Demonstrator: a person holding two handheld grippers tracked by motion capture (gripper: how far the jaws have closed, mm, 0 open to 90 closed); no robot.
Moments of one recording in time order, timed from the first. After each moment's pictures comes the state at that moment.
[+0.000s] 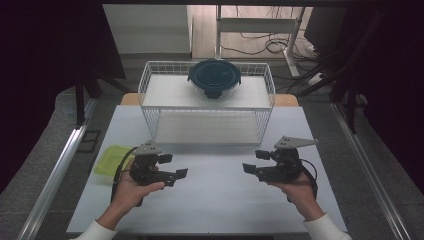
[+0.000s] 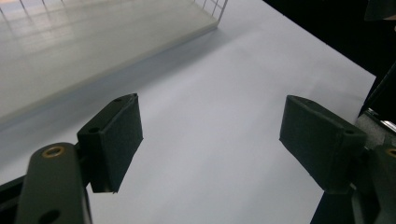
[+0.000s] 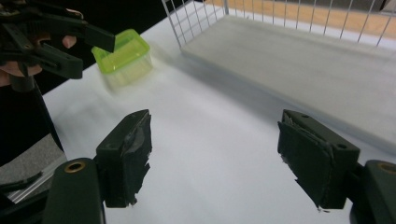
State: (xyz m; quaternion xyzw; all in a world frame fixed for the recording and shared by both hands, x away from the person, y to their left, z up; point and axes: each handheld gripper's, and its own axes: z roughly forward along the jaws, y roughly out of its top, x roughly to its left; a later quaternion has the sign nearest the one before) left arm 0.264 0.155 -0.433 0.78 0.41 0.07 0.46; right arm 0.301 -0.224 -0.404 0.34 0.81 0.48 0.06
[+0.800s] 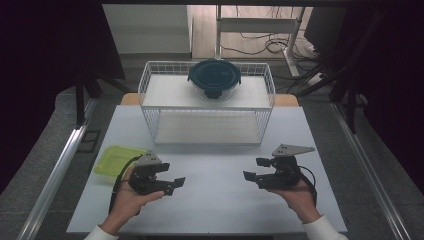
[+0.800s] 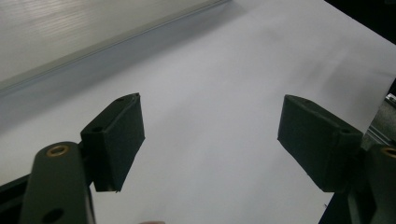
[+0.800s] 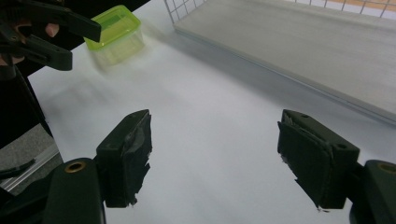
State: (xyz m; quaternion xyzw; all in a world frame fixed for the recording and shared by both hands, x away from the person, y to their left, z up) left arm 0.252 0.156 -0.450 0.80 0.42 0.08 0.43; right arm 0.295 -0.228 -0.423 0.34 0.82 0.45 0.06
